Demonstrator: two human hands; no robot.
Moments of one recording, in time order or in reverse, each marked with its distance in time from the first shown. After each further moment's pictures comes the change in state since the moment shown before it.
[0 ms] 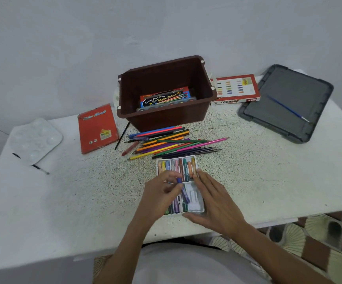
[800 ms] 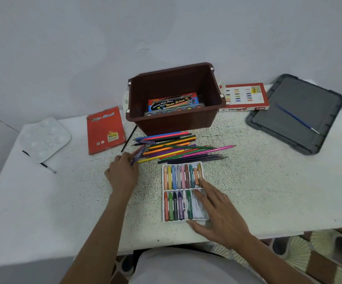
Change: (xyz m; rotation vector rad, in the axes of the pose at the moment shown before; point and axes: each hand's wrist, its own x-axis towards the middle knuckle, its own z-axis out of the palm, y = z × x) left_hand 0.078 -0.060 -0.080 0.704 0.549 -0.288; right_hand -0.001 -0.003 0.000 -0.062 0.006 -0.085
